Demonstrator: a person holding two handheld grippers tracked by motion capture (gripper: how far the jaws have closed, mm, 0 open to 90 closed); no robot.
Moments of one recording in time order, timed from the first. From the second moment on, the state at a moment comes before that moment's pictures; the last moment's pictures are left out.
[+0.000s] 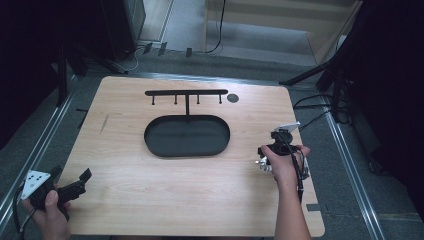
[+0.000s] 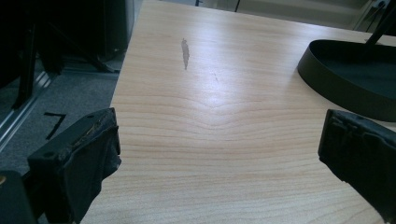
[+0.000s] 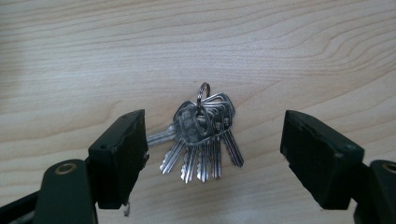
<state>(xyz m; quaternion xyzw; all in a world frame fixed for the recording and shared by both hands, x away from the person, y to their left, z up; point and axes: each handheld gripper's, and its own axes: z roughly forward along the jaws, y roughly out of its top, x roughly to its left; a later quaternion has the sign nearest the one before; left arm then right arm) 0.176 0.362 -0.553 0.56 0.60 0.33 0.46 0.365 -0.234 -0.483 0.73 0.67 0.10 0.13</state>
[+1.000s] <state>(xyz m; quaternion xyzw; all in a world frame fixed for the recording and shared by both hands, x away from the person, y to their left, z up) 0.177 0.362 -0.552 0.57 0.60 0.32 0.46 0.364 -0.244 -0.510 0.74 0.66 0.10 0.12</state>
